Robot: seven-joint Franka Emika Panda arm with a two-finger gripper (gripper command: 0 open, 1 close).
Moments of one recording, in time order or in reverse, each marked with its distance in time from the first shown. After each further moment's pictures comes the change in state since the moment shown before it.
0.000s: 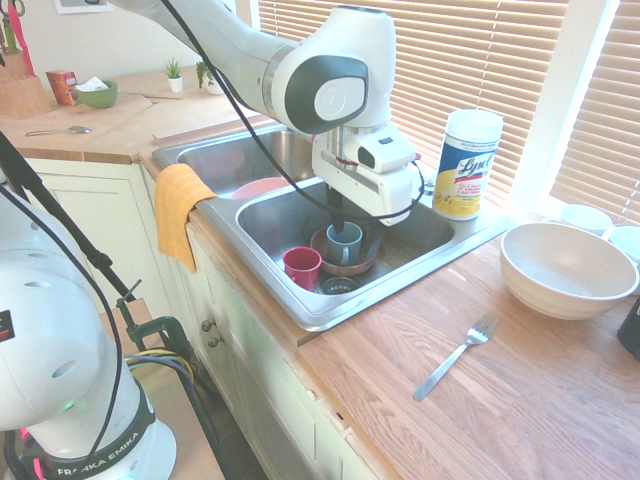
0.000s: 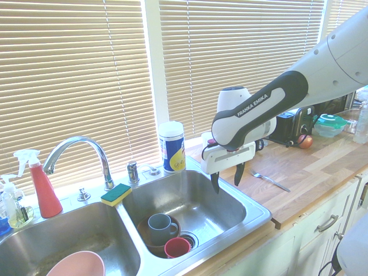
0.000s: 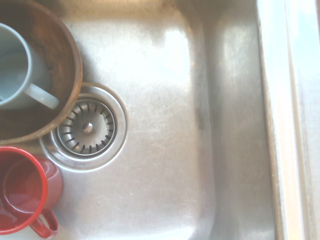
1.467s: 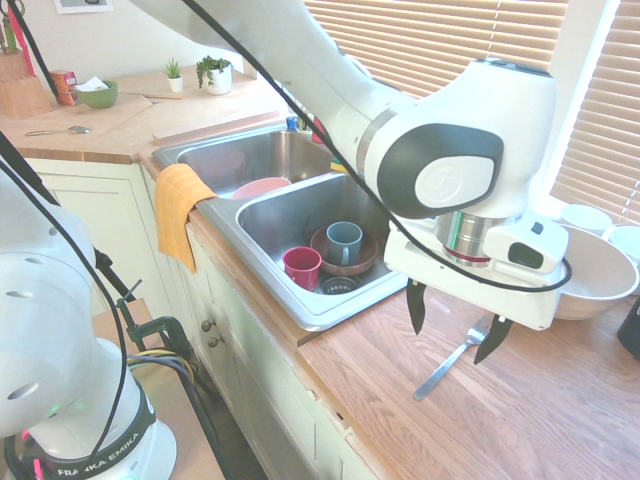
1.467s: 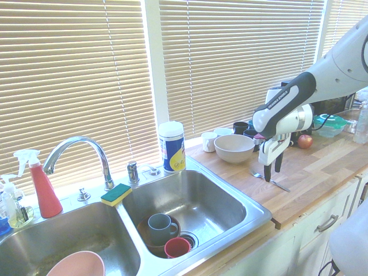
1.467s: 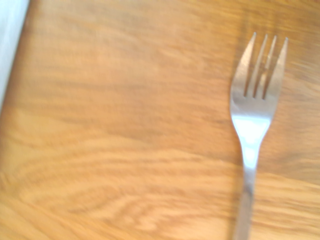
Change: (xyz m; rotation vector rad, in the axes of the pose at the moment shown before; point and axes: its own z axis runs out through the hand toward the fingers) arm 0.155 0.152 0.026 -0.056 -0.029 -0.281
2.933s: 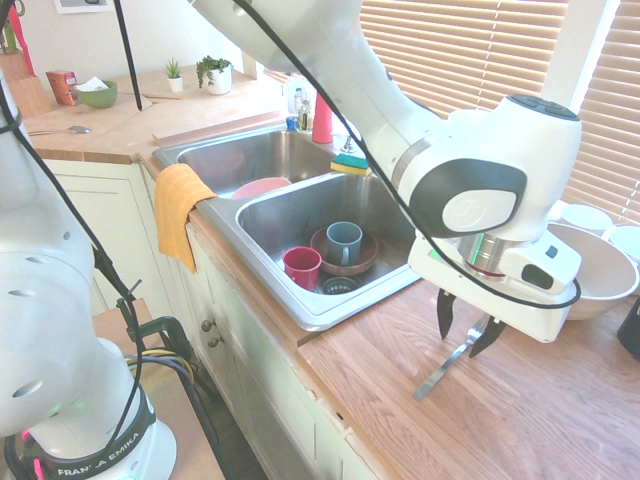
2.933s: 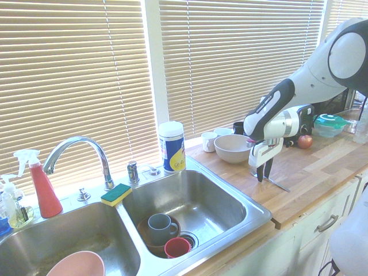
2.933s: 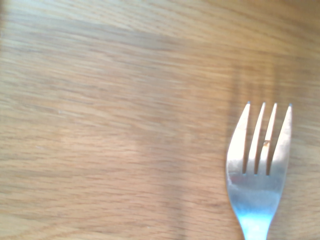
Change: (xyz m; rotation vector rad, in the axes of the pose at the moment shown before) arm 0.034 -0.016 0.033 0.033 0.001 0.058
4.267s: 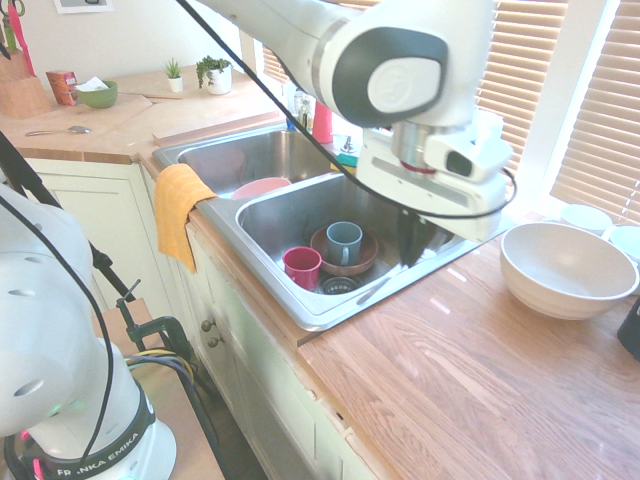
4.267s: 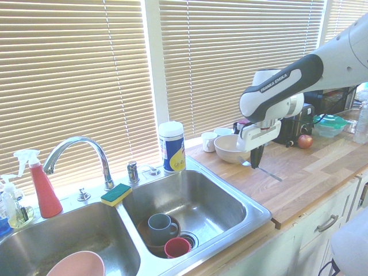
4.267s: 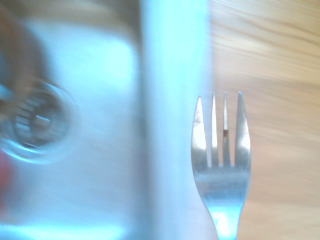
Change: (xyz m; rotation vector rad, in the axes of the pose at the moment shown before) arm -0.107 -0.124 -0.102 0.008 0.056 0.097
